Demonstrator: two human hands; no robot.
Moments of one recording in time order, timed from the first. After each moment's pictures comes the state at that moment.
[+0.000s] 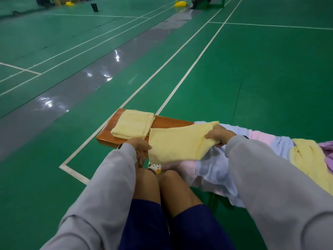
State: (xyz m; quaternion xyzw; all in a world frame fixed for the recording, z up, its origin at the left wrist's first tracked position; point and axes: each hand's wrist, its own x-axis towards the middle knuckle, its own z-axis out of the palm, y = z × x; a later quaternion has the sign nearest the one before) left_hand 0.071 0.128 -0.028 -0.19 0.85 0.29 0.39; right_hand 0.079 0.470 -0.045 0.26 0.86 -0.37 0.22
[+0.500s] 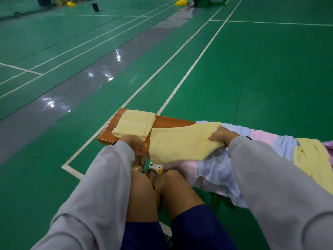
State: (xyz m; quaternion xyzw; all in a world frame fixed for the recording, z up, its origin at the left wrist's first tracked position) left_hand 0.028 0.083 -0.067 -0.25 0.83 0.32 0.38; right_hand 0.075 0.482 -0.060 0.28 0.87 -0.35 0.23
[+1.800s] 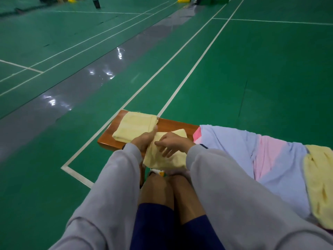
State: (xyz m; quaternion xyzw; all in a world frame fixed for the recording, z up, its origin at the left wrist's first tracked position) left_hand 0.023 0.142 -0.046 -0.20 0.79 0.47 0.34; right_hand 0.058 0.290 -0.038 0.03 0.82 -0.48 0.32
